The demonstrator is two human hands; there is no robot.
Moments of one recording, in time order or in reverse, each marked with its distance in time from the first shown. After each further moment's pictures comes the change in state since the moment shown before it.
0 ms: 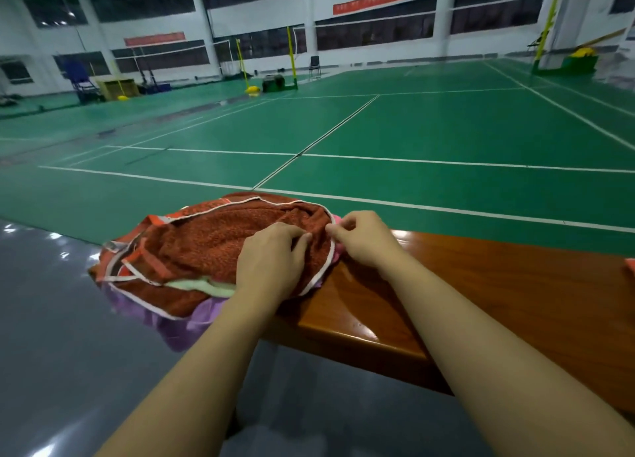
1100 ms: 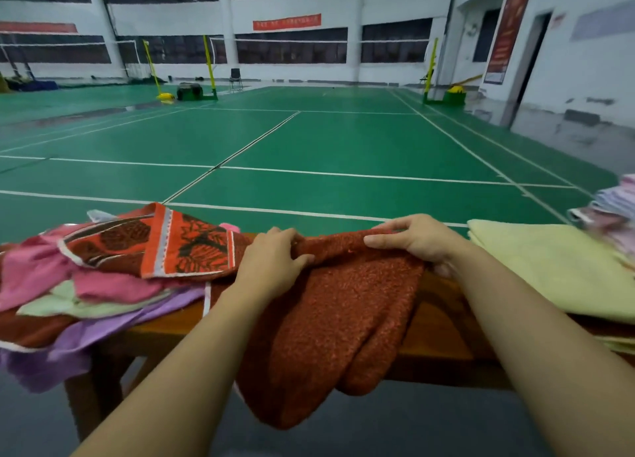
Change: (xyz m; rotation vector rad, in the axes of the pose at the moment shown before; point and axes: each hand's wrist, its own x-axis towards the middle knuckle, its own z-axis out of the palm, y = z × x) left_hand 0.005 0.123 0.064 -0.130 -0.329 0.148; right_hand -0.102 0.101 -0.194 0.427 0.008 0.313
